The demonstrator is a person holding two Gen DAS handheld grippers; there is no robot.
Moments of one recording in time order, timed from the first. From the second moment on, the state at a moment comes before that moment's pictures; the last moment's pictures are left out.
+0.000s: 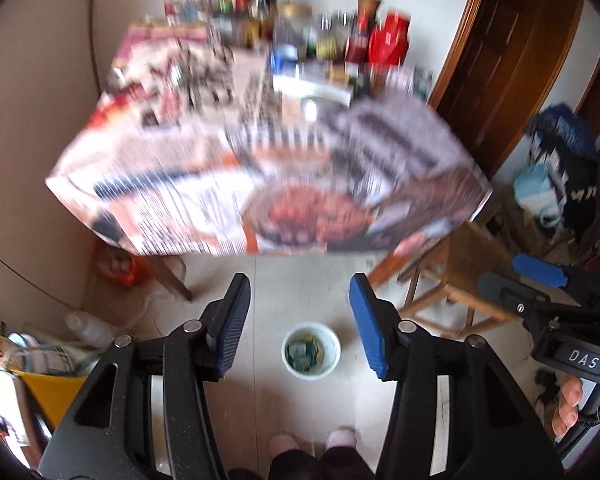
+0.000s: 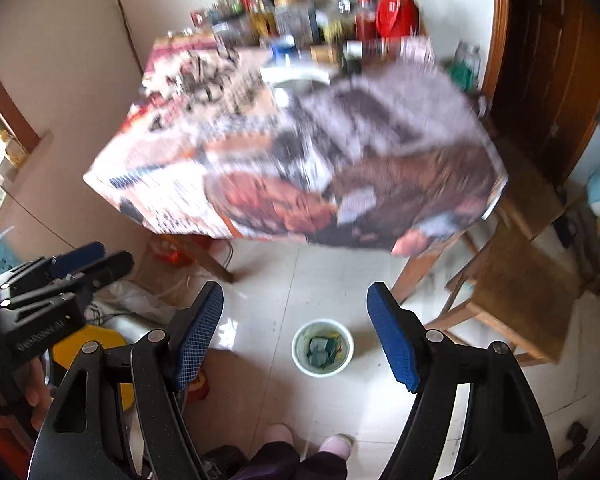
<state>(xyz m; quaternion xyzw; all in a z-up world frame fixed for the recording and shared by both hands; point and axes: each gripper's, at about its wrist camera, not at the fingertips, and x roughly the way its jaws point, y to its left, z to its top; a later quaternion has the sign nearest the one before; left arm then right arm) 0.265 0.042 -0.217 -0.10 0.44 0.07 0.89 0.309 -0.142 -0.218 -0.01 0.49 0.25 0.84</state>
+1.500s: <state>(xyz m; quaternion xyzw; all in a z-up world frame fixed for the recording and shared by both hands) 0.447 0.036 -0.072 -0.09 0.32 0.09 0.94 0.475 -0.175 -0.064 -0.04 0.34 0.22 0.91</state>
